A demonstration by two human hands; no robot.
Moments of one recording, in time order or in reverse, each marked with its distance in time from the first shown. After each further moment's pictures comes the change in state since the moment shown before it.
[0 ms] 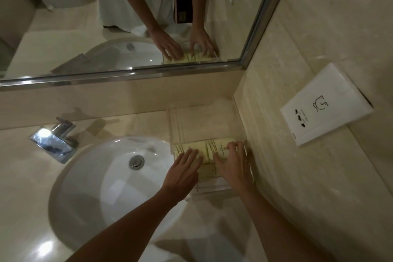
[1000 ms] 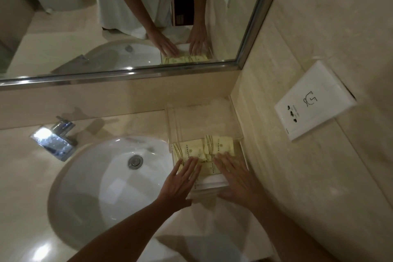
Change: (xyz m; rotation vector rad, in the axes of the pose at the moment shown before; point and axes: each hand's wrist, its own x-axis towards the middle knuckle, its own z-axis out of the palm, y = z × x) left_hand -0.030 0.006 0.013 0.145 -0.140 0.108; right_hand -0.041 0.045 -0.022 -0.388 -0.421 -0.553
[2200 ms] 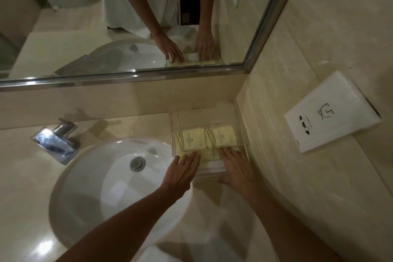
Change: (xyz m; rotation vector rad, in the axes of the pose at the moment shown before) left_hand 0.028 -0.024 -0.035 0.065 -0.012 -0.085; right_hand 0.056 -0.005 -0.026 0.021 0.062 0.155
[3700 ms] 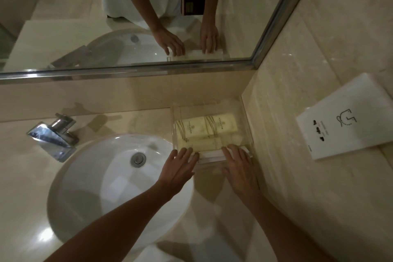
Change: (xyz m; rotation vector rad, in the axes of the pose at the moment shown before) left_hand 0.005 -0.014 0.008 -0.099 0.190 -0.034; right_hand -0.008 -0.006 0.006 0.002 0.232 0.046
